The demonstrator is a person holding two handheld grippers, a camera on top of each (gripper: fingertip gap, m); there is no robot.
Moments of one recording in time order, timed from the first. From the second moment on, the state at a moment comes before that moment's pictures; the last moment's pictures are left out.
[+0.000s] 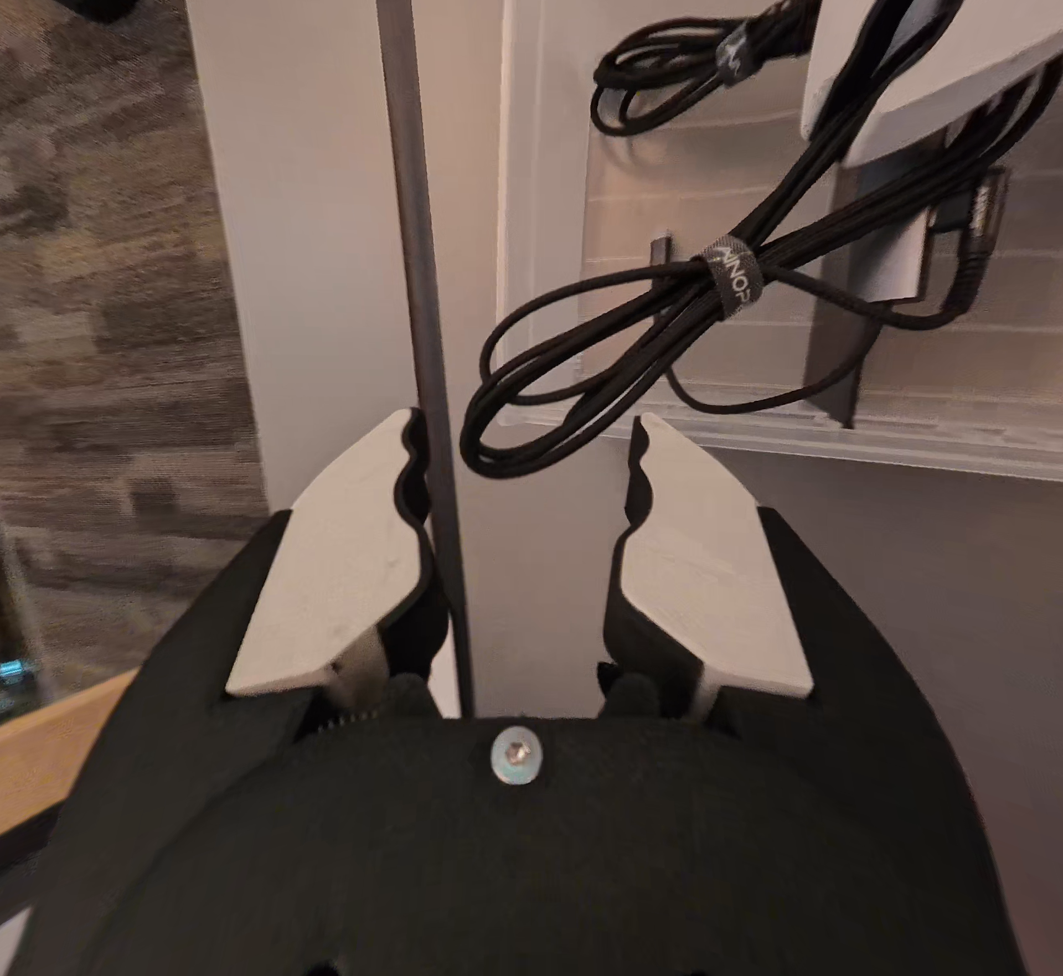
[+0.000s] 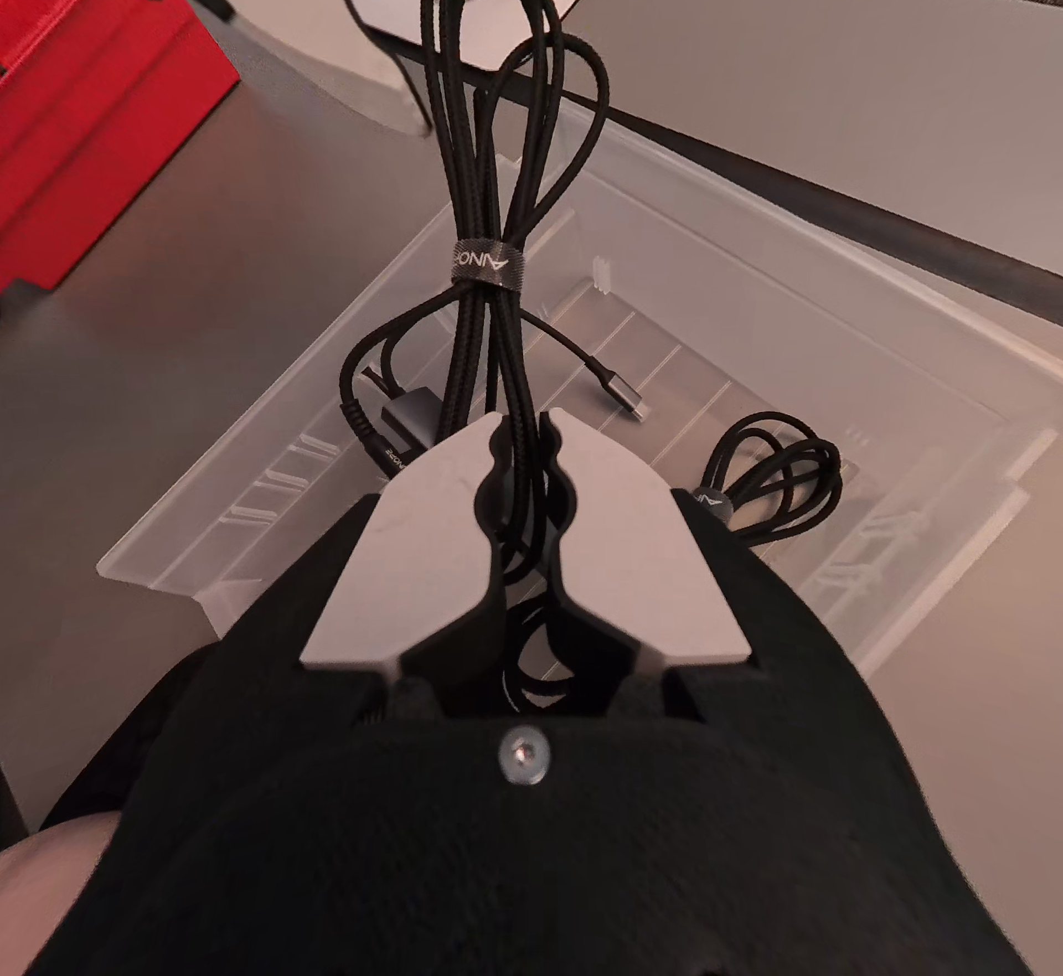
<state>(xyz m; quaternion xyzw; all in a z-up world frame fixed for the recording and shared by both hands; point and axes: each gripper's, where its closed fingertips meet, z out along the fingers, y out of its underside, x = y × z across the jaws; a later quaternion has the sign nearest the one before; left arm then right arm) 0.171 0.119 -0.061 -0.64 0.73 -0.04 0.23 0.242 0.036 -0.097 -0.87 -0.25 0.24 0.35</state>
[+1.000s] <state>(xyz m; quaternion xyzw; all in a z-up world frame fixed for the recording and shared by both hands) 0.209 0.062 -0.075 -0.63 0.71 -0.25 0.19 0.290 0.029 -0.071 -0.89 -0.15 0.17 0.40</state>
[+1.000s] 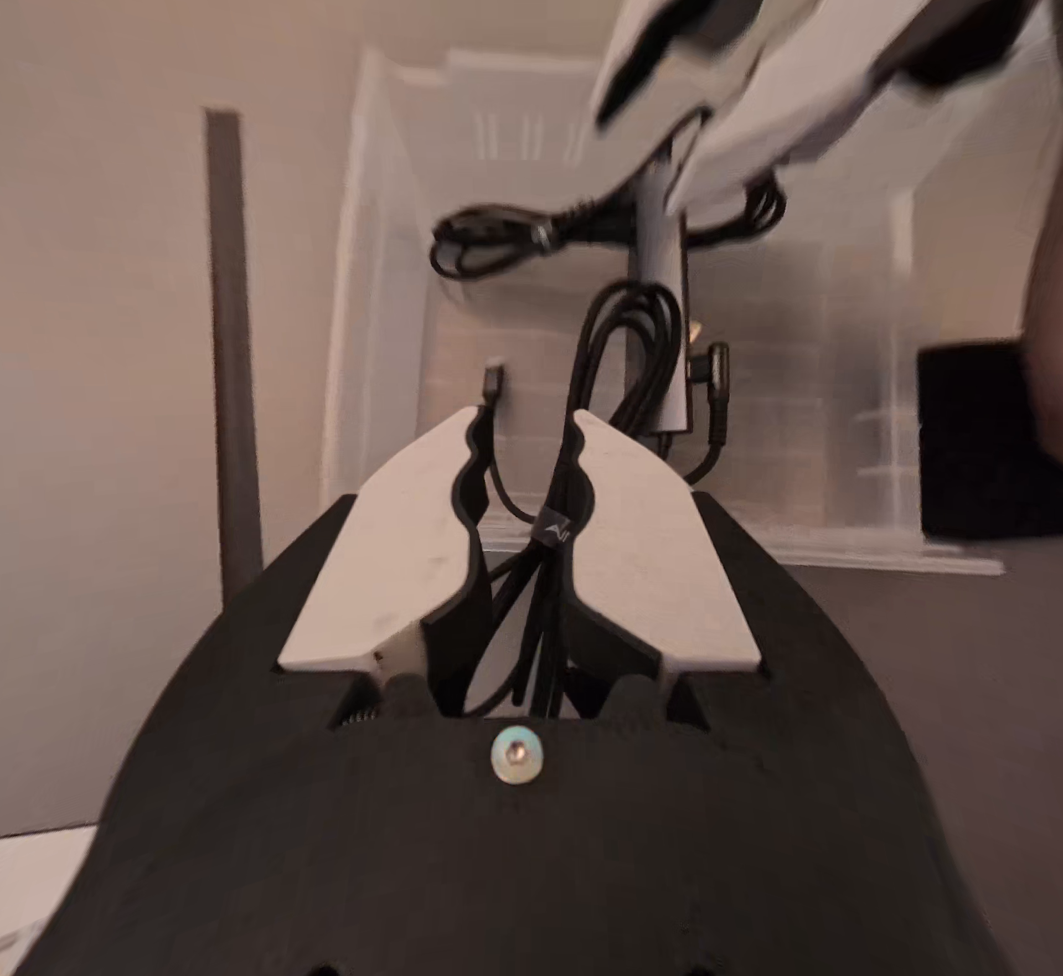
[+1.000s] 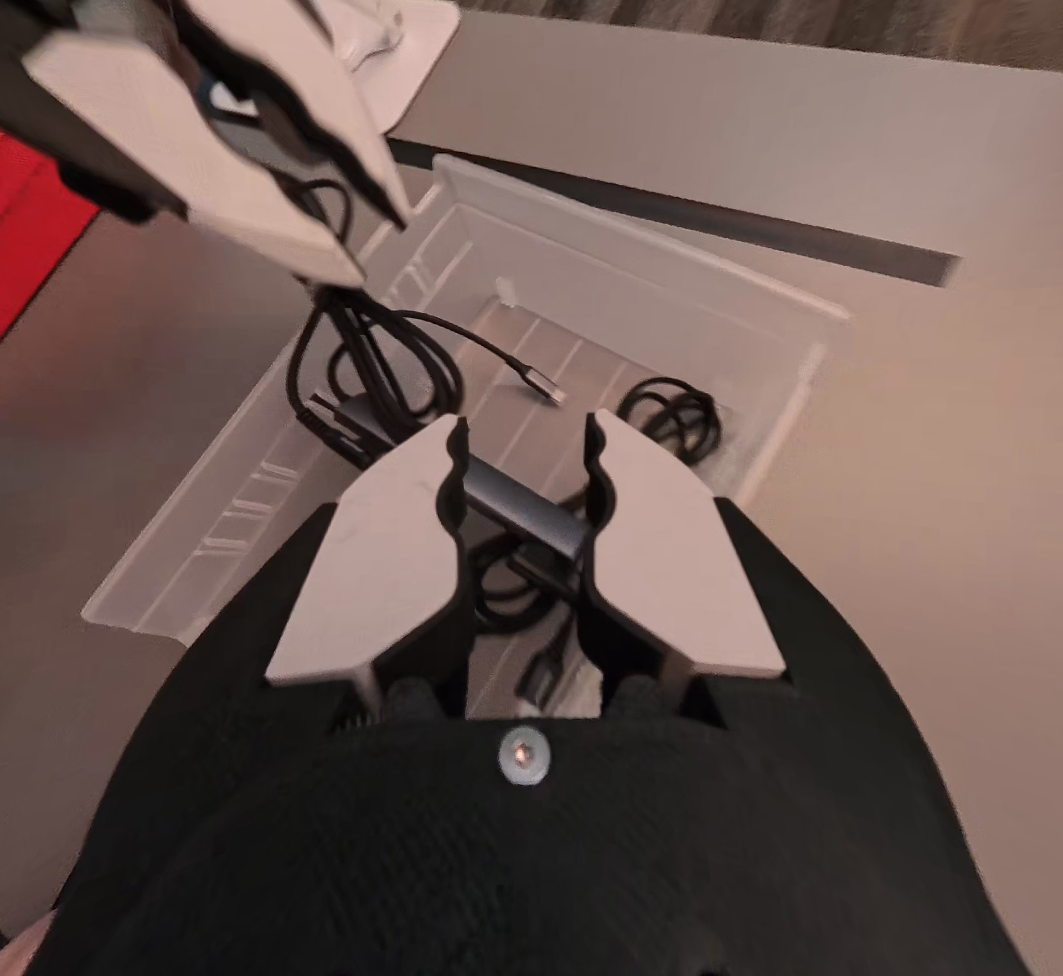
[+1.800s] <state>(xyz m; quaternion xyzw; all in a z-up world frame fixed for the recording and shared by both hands) 0.214 0.078 -0.103 -0.66 0.71 -0.08 0.23 0.314 0.003 -0.117 -0.94 -0.16 0.10 0.28</state>
